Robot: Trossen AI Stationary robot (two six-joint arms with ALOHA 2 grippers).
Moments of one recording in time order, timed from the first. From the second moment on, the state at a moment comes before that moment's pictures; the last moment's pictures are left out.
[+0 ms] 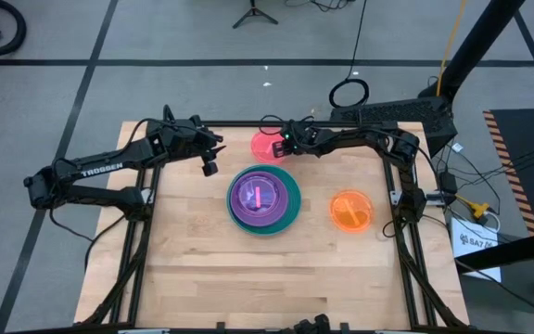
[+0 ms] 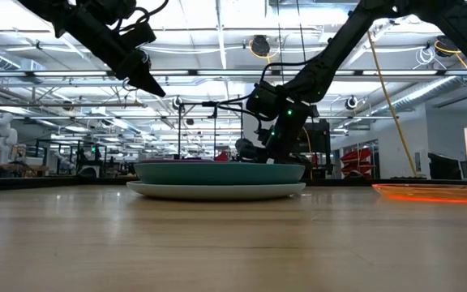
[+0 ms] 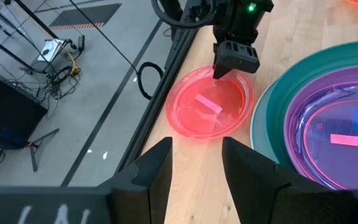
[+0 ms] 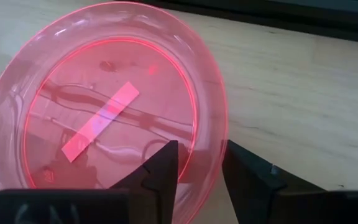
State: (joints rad) left arm 0.48 1.06 0.76 -0.24 -0.09 0.36; right arm -0.52 2.05 1.20 -0.14 0.22 0.71
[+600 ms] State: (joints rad) left arm 0.48 1.06 0.76 -0.24 -0.09 0.36; right arm -0.53 2.05 1.19 -0.09 0.20 0.69
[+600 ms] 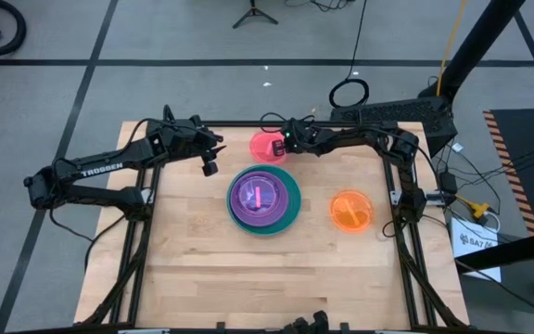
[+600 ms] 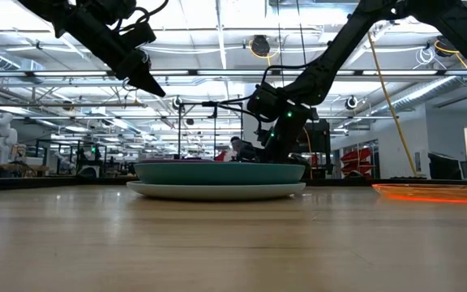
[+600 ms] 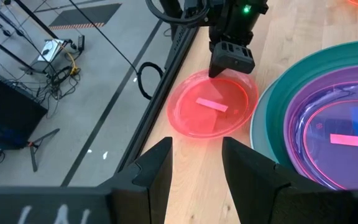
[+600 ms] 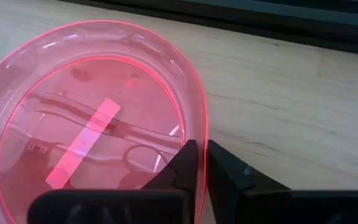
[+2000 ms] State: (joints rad) left arm 0.48 1.06 0.76 -0.24 -0.09 0.36; right arm -0.53 2.05 1.19 0.01 0.20 0.66
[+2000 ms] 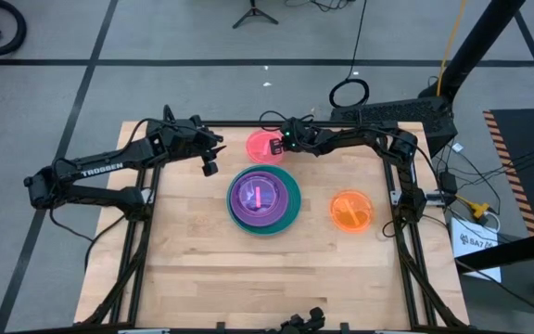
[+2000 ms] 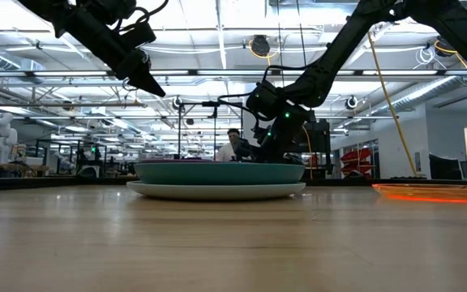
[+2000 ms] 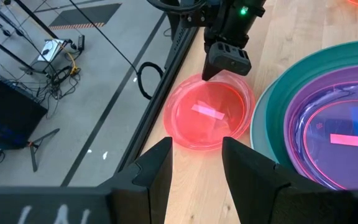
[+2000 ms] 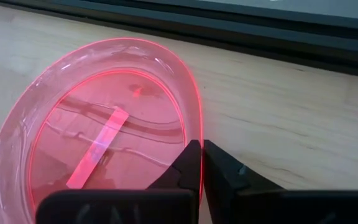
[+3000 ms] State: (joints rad) left arm 0.48 1.06 0.76 -0.24 -0.09 0.36; right arm -0.54 2.00 1.19 0.05 0.21 0.63
